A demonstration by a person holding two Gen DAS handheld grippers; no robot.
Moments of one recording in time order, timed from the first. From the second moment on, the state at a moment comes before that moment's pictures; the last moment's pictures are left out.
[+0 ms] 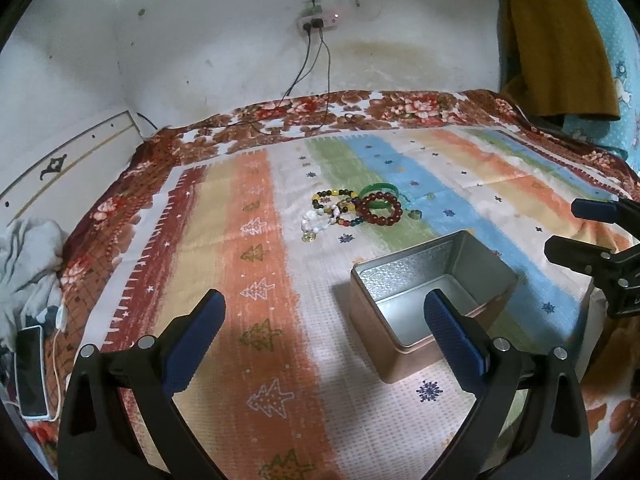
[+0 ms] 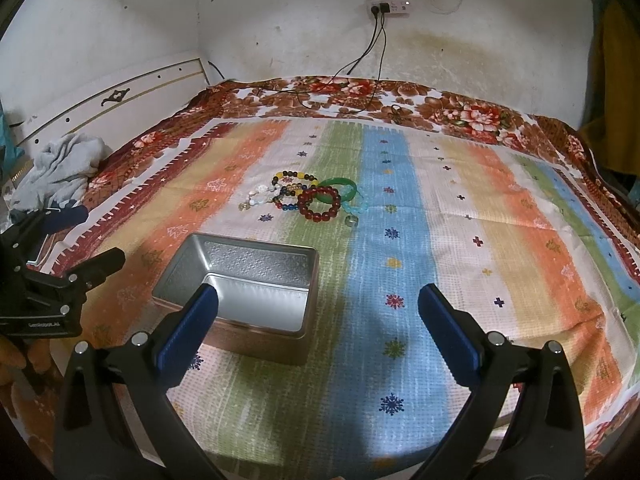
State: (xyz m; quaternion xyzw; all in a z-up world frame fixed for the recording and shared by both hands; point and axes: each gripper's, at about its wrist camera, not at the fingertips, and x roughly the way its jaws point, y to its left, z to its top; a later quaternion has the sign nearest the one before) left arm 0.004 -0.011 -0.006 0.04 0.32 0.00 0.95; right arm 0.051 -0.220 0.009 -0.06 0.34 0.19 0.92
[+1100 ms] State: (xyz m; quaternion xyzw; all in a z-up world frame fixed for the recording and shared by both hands) left arm 0.005 -0.003 -0.008 0.01 0.33 0.00 0.95; right arm 0.051 -0.217 0.008 -0.06 0.34 0.19 0.92
